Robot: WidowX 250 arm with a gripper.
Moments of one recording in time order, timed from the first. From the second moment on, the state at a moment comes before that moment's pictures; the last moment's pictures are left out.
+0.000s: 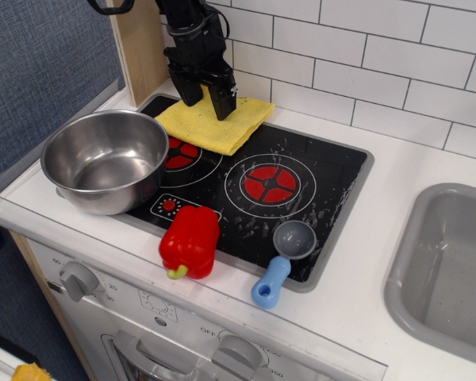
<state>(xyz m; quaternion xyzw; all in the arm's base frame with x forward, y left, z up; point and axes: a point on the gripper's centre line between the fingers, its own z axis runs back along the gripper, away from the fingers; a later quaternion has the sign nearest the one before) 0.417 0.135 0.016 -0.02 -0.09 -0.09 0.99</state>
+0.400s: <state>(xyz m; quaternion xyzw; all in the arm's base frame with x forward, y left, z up) 0.408 0.147 0.035 -0.01 -0.10 -0.09 0.99</state>
